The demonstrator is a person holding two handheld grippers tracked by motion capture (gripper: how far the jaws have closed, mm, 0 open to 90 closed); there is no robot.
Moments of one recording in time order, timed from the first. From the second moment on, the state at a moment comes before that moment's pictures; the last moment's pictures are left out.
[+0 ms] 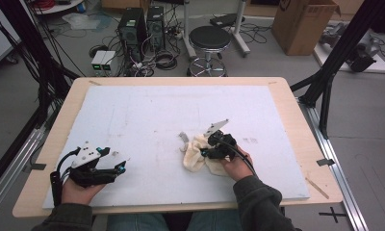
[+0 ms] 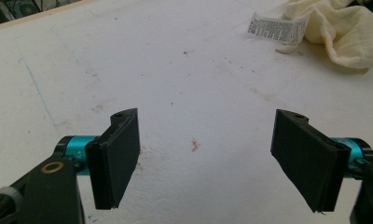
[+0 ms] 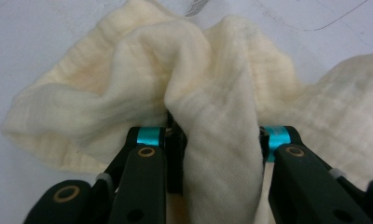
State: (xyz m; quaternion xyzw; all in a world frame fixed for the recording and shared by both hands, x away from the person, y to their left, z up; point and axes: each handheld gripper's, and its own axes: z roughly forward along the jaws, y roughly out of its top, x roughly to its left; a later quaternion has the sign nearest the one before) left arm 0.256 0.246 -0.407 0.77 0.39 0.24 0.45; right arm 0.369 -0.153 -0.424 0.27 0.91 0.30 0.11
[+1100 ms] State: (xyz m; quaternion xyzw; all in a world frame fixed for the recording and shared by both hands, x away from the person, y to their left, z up) left arm 0.256 0.248 -0.406 0.77 0.39 0.24 0.45; right arm 0.377 -0.141 -0.375 0.28 0.86 0.41 0.07
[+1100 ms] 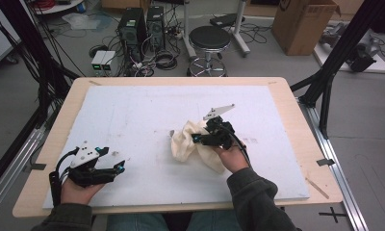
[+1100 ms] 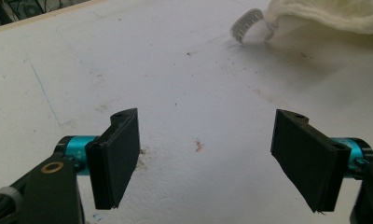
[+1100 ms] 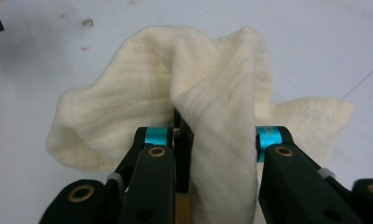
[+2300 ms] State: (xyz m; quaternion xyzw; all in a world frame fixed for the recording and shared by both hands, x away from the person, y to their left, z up) left arm 0.258 0.251 -0.406 0.77 0.39 0.24 0.45; right arm 0.410 -0.062 -0.361 0.29 0.86 0.41 0.07
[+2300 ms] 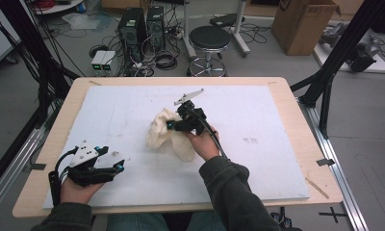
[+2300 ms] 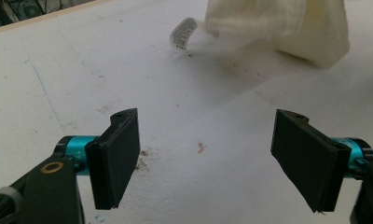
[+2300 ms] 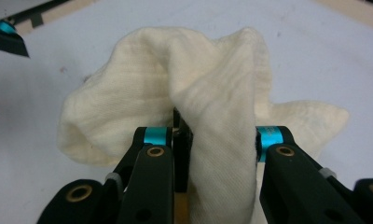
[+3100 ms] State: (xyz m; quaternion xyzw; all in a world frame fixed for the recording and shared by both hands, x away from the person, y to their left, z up) left arm 0.260 0.250 -0.407 0.77 0.39 0.24 0.45; right arm 0.401 -0.051 -0.411 0.29 0.89 0.36 0.01
